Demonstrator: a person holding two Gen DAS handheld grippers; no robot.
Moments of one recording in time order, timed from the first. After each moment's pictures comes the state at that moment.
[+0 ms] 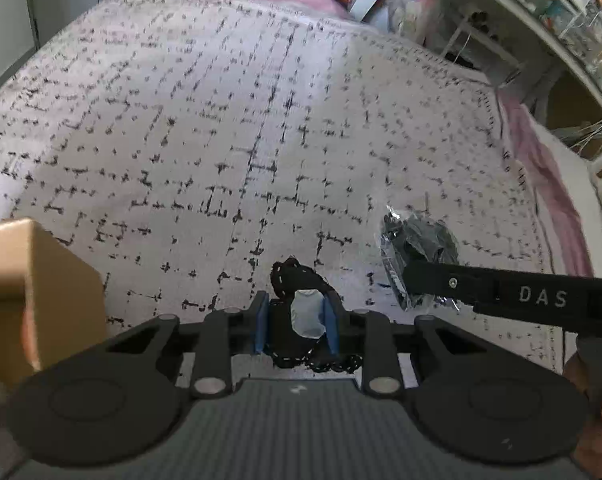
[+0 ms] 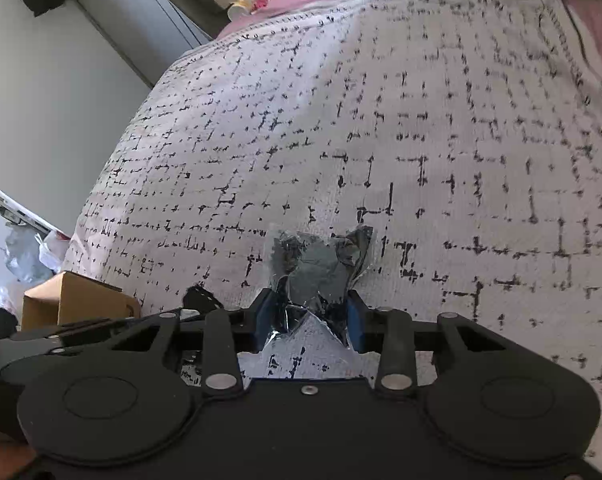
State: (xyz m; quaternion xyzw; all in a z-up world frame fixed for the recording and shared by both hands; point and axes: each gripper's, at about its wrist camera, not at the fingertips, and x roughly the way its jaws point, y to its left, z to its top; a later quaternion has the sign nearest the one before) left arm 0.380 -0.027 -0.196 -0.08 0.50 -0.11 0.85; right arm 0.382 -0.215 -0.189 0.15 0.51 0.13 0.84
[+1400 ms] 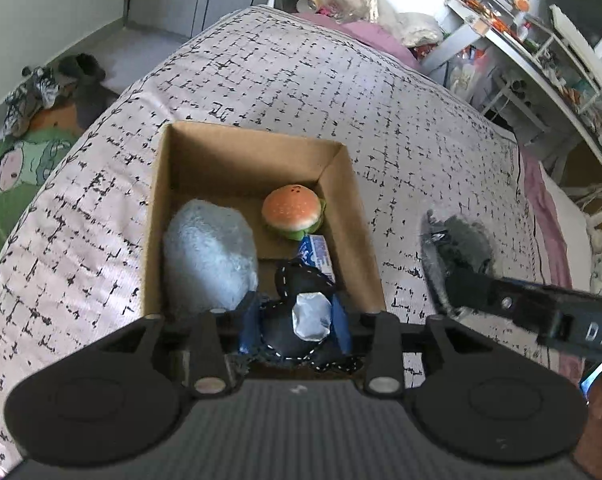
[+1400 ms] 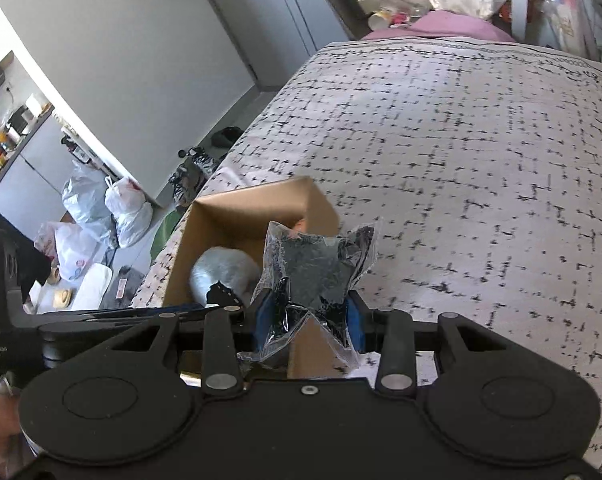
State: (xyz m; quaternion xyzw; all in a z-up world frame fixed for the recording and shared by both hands) left arm 0.247 0.134 -0.133 -0.16 0.49 -0.05 0.86; right arm 0.256 -0.067 -0.099 0.09 0.47 0.22 0.85
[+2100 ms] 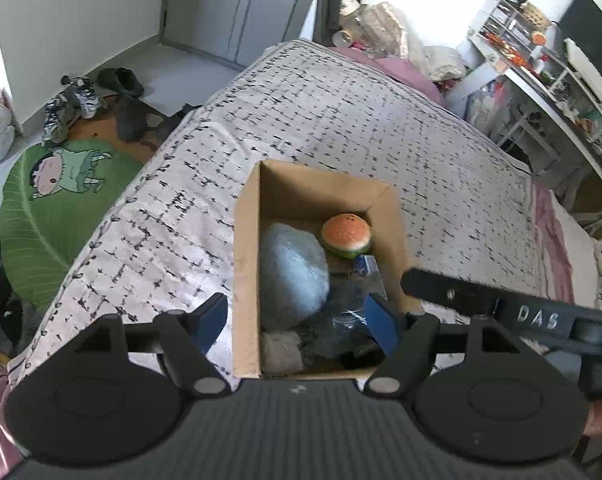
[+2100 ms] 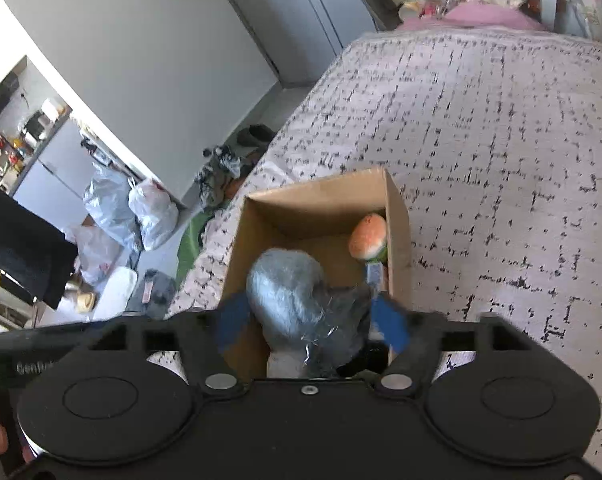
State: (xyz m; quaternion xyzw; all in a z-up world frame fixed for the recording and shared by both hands) left arm 0.206 0.186 -0.088 -0.16 0.47 -0.01 0.87; right arm 0.251 -0.025 -0.097 0.11 0.46 0.24 0.85
